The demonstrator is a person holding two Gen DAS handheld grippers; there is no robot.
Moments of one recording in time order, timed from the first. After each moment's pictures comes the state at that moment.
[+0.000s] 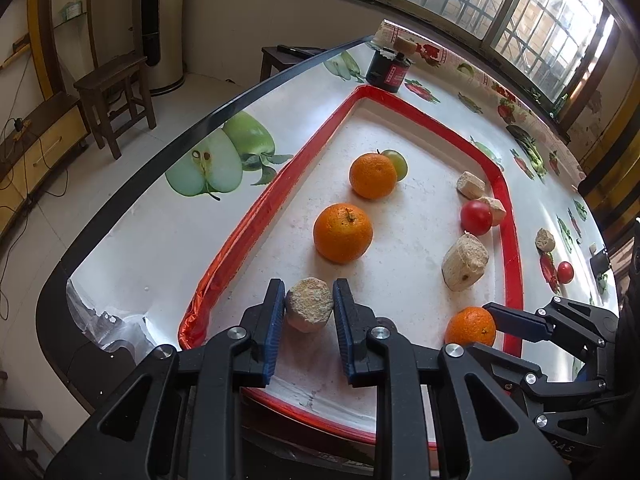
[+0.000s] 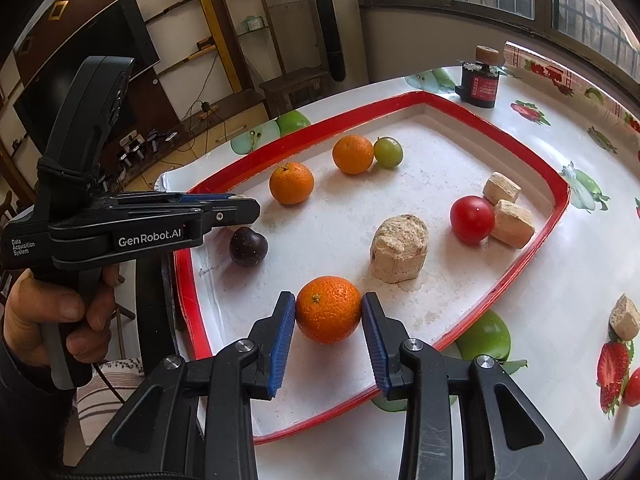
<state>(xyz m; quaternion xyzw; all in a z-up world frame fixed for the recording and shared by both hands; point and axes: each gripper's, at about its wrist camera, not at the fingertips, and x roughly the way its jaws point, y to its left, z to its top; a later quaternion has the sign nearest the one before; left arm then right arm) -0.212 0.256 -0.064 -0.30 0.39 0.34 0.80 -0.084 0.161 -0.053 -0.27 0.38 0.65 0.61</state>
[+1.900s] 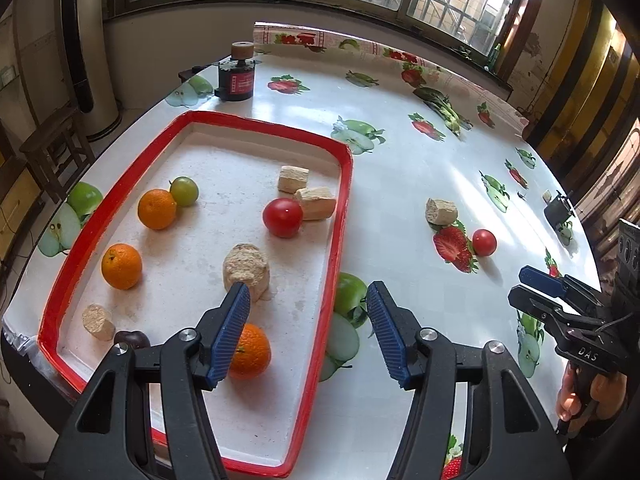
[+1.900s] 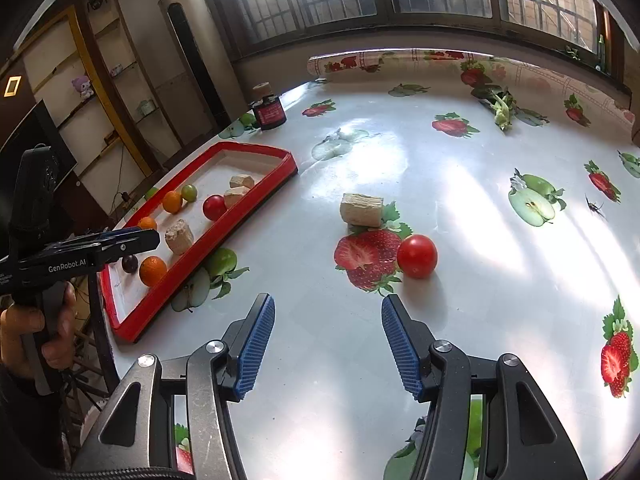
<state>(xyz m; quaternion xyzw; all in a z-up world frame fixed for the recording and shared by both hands) -0.095 0.155 -0.017 -0.23 0.41 0.26 0.85 0.076 -0.019 -0.020 -0.14 0.41 0.52 0.74</state>
